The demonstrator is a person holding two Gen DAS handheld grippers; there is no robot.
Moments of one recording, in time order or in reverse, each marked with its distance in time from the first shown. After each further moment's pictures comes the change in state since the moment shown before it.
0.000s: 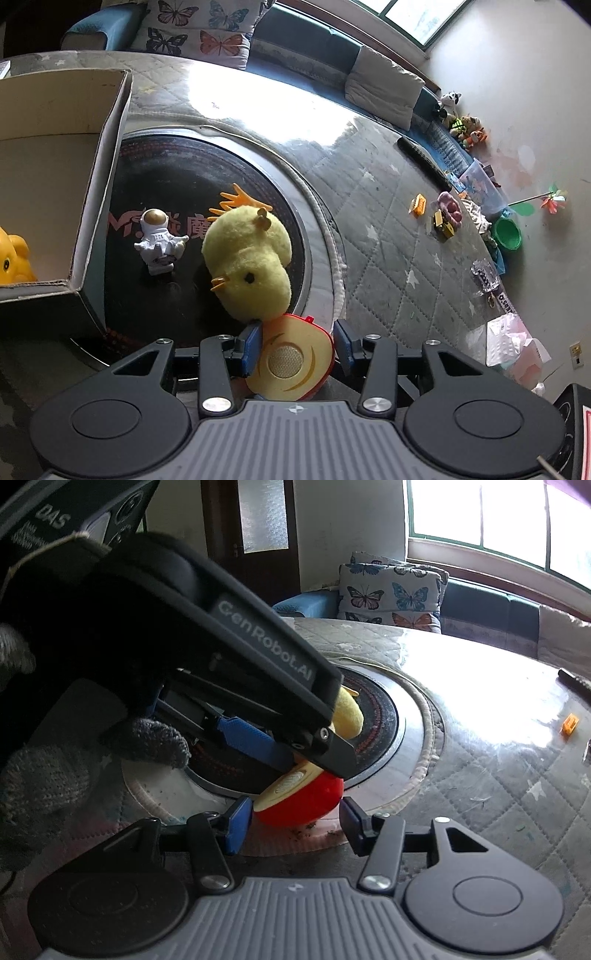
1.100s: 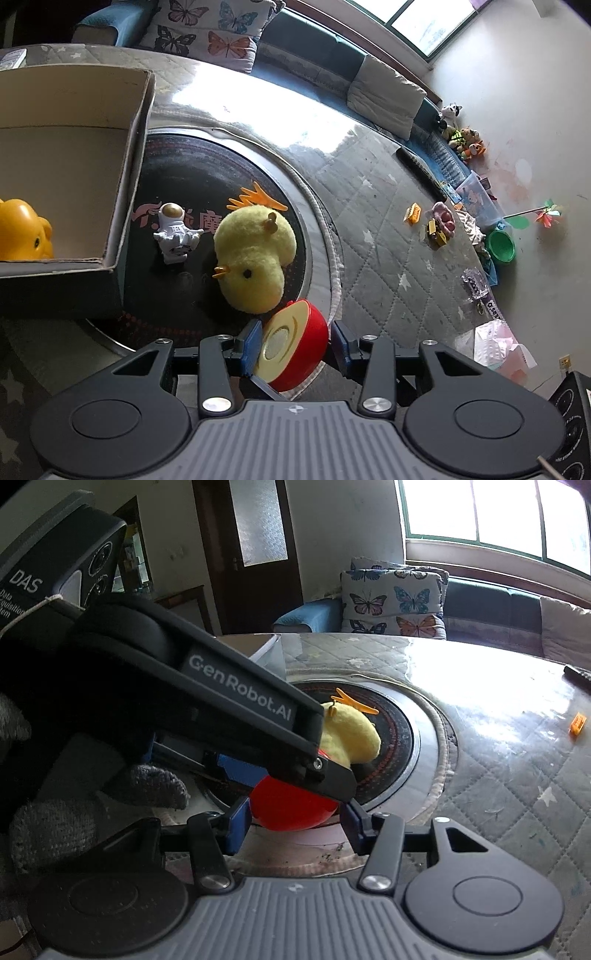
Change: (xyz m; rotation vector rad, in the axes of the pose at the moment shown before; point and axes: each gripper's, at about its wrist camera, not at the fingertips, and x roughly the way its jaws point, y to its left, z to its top) left arm -0.024 0.009 -0.009 -0.042 -0.017 -0.023; right arm -0.009 -0.008 0.016 0.044 -0.034 0.034
